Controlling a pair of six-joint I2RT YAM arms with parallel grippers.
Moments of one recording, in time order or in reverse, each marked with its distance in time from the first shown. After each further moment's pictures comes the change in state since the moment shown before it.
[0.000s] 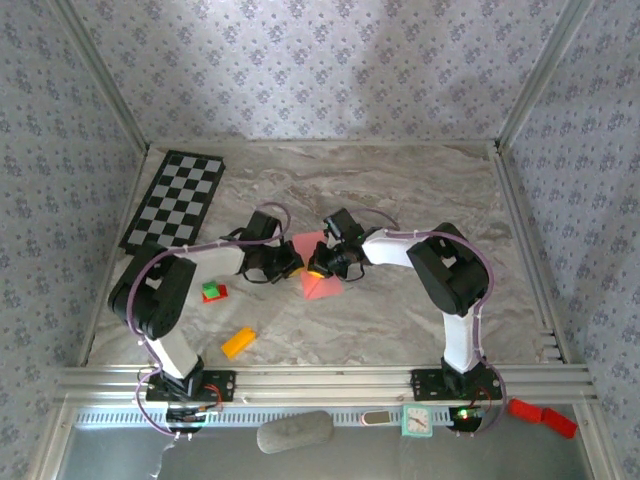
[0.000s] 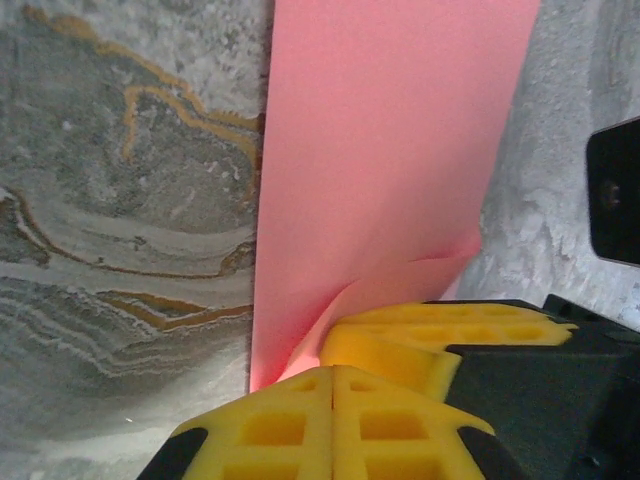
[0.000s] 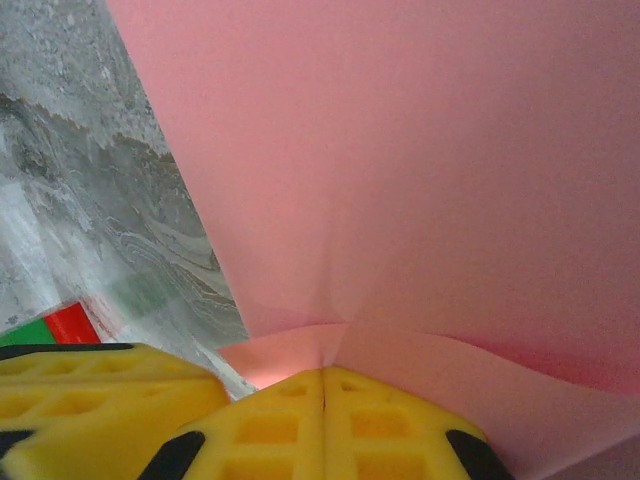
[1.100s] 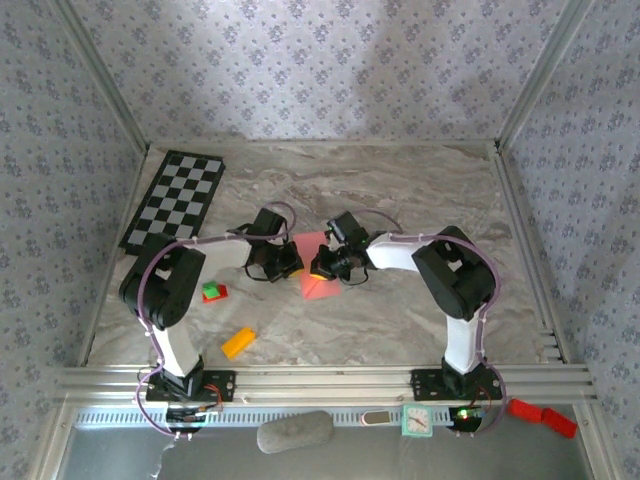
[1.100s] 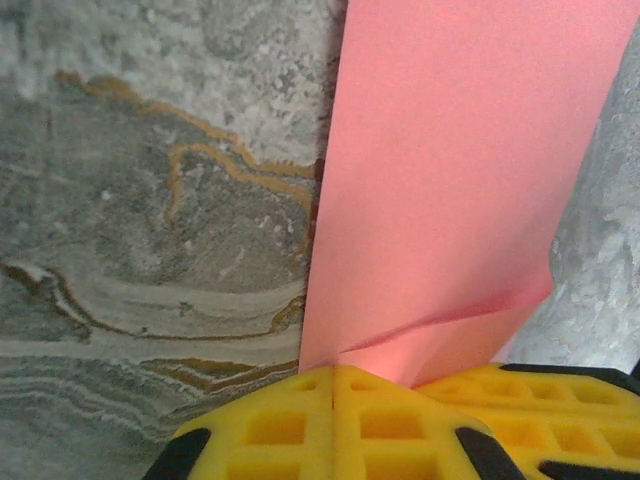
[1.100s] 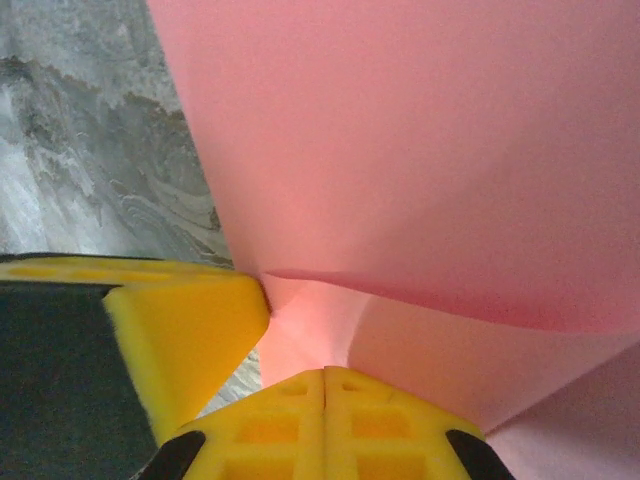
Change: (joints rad) left arm -0.005 0.080 0.092 -0.119 -0.051 0.090; right arm -0.001 -0.053 -0.064 0.045 -0.003 -0.067
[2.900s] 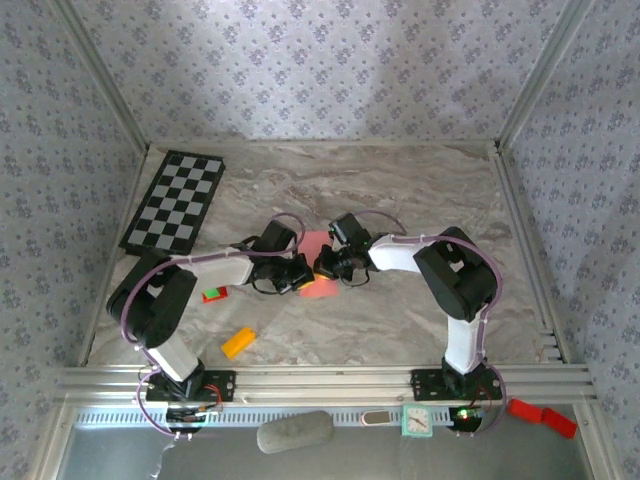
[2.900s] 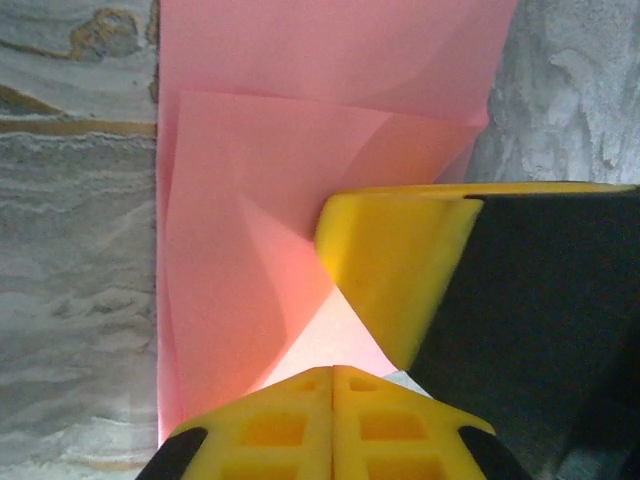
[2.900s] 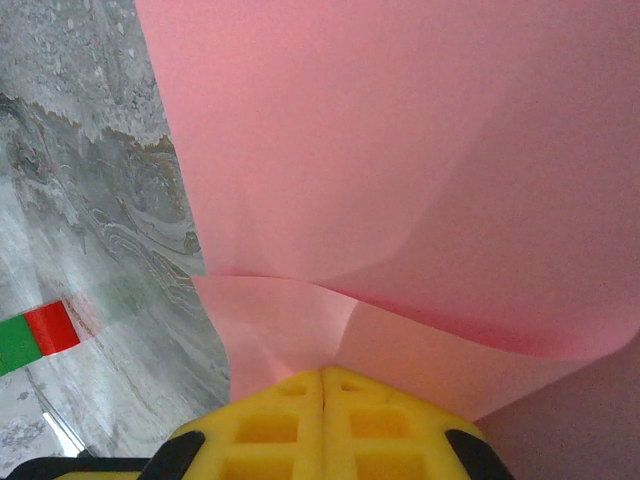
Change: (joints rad) left arm -0.129 -0.124 -0.107 0.071 0.003 -0.110; right arm -0.008 -0.006 -0.029 0.014 0.058 0.034
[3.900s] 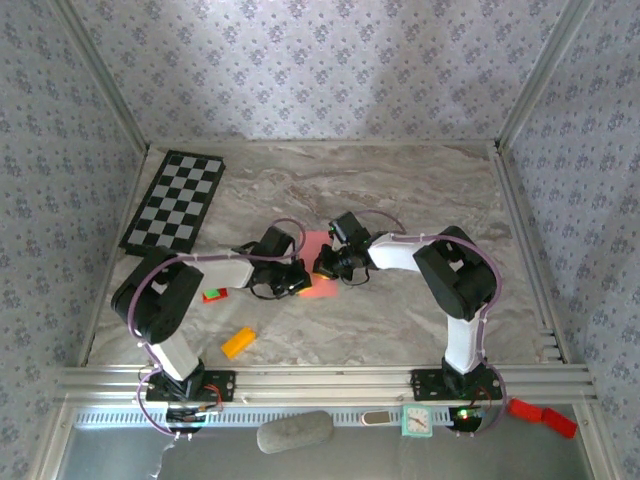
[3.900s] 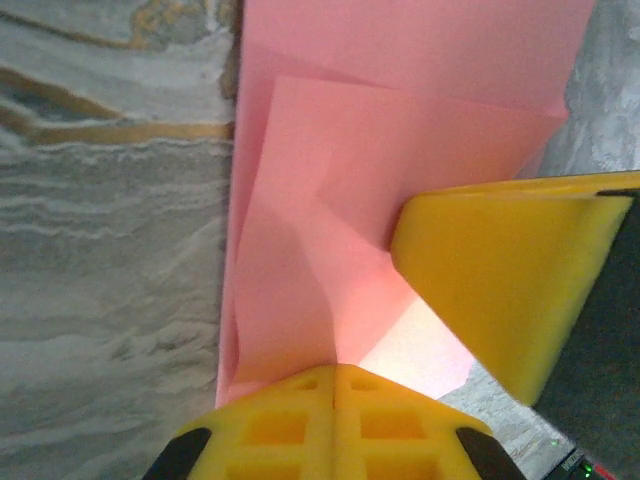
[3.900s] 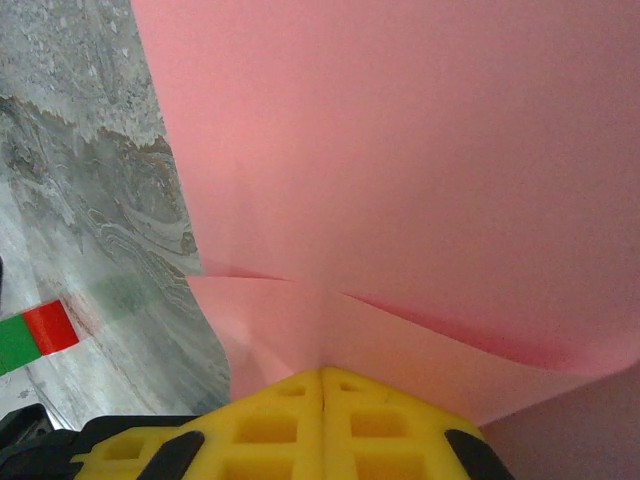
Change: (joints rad) left arm 0.010 0.025 -0.061 0.053 0.003 0.072; right arm -0.006 0.009 0.013 -0.026 -0.007 -0.007
